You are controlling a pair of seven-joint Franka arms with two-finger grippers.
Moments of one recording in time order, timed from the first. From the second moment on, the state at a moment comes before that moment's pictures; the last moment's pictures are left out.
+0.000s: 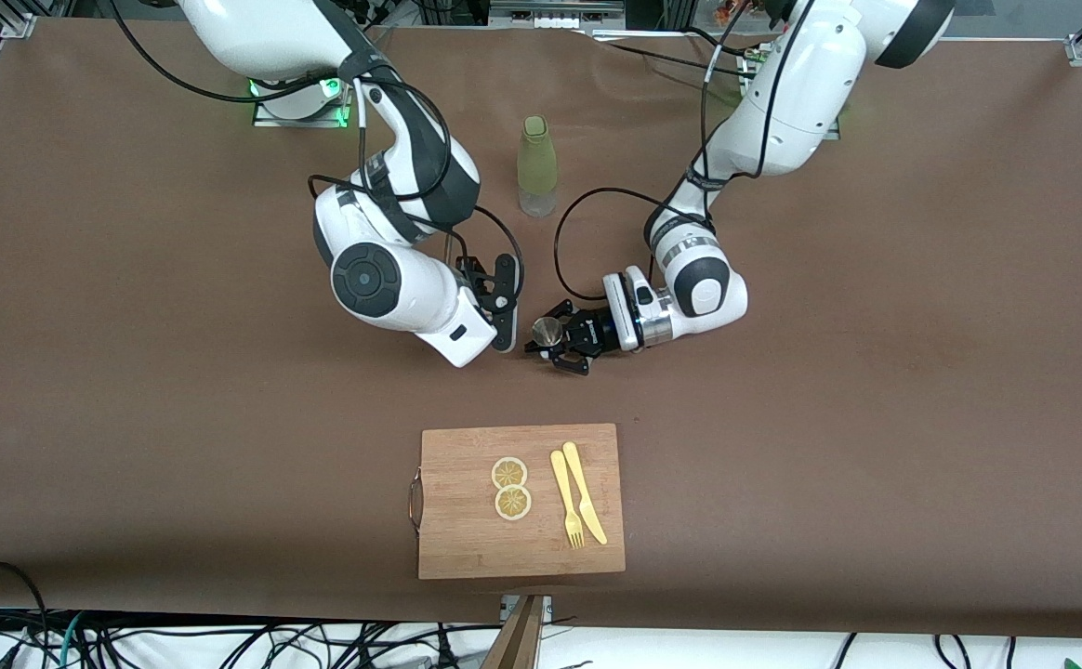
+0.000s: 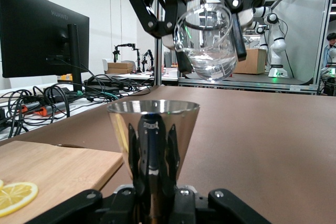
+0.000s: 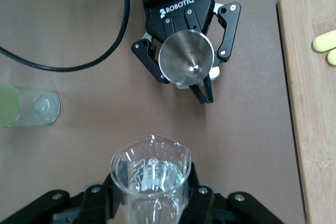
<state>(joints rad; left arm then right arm) -0.52 0.85 -0.02 -1.74 -2.26 2.06 2.71 0.57 0.67 0.00 -1.28 0.30 1.84 -1.02</state>
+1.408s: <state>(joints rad) -0.65 0.86 0.05 -1.73 -2.39 2.08 2.72 0.67 0.67 0.00 -1.28 0.08 1.87 -0.91</state>
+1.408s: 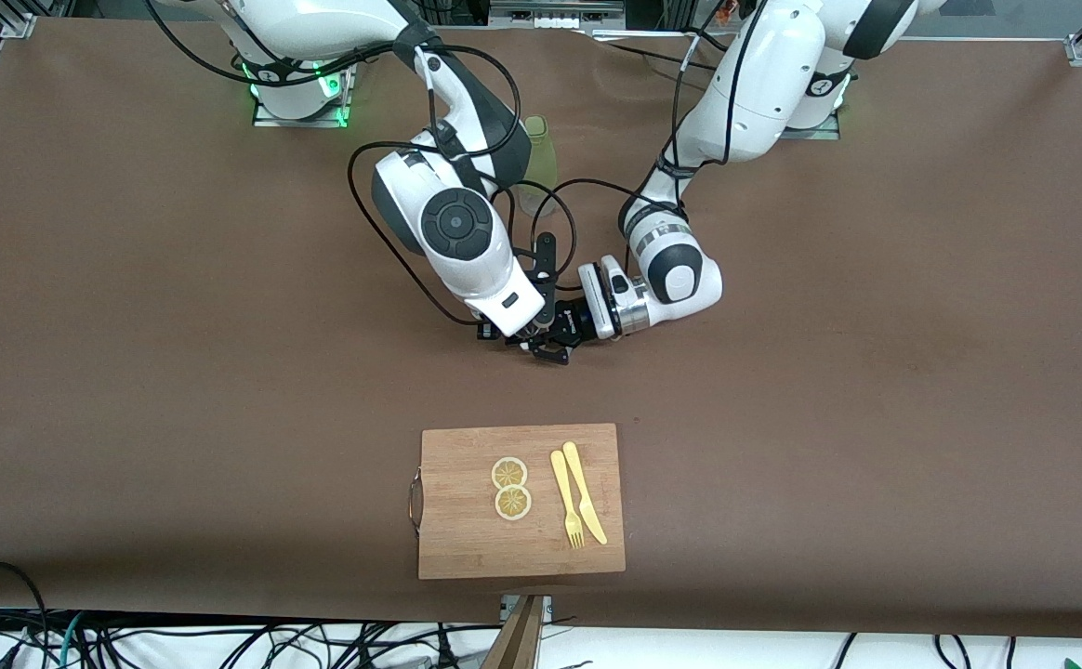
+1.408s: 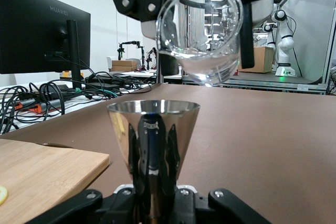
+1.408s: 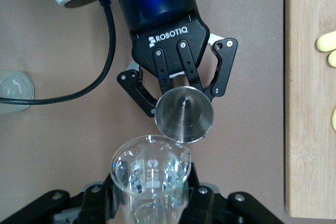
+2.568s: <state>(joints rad) -0.66 0.87 0.06 -1.73 -2.40 2.08 2.72 0.70 0.67 0.02 -1.30 -0.05 1.91 -0.86</state>
